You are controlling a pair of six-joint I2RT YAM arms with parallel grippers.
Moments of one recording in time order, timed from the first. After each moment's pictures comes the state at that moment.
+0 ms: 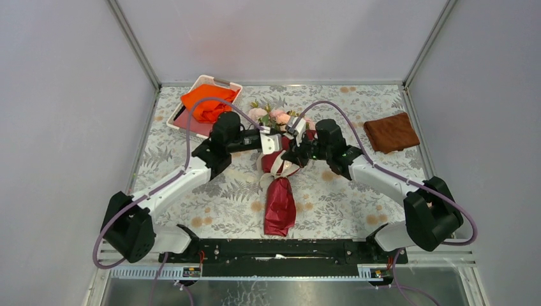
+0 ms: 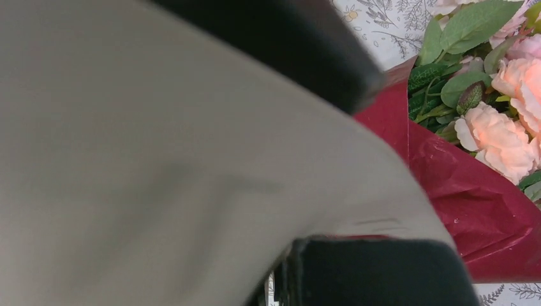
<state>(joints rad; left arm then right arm) -0.57 1.34 0.95 0.20 0.68 0.76 0.60 1.43 0.87 0.06 -0.56 -0.15</state>
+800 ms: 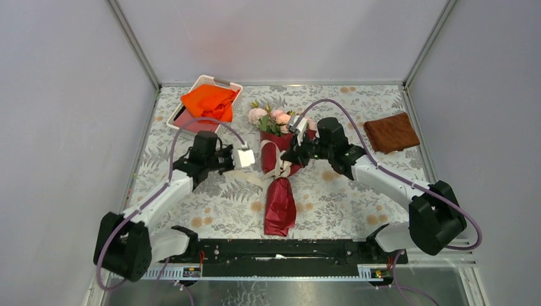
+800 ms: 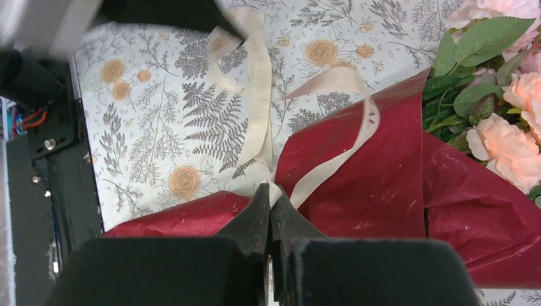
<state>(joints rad) -0.33 1.20 0.70 -0.17 0.46 0.93 0.60 1.38 0.88 0.02 -0.60 -0.13</state>
